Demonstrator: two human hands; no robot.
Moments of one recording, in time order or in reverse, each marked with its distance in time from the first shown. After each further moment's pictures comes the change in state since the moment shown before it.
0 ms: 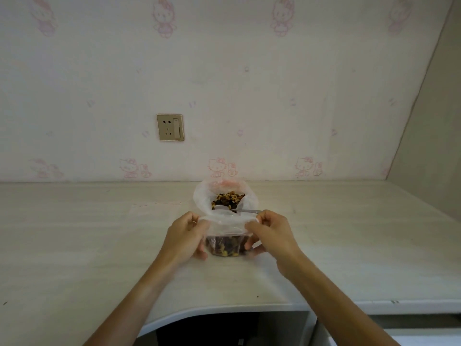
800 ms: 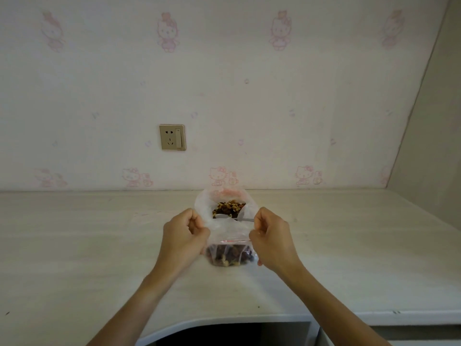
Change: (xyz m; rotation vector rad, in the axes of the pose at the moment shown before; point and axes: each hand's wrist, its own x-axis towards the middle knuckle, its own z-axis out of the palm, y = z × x) left_hand 0.000 0.016 -0.003 0.180 0.170 0.257; right_hand -0.002 -0.012 0.003 -0.394 0.104 -0.276
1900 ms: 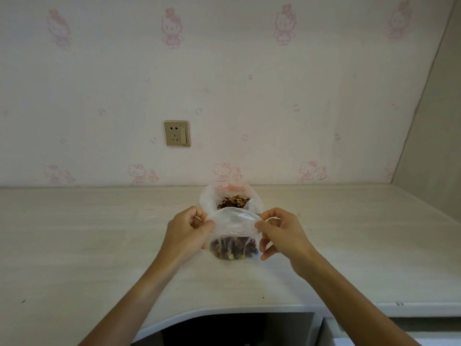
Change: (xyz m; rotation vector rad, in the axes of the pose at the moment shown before) left_hand -0.006 0.011 -0.011 -0.003 -0.084 -0.133; right_hand -0.002 0.000 -0.017 0.363 -0.148 0.268
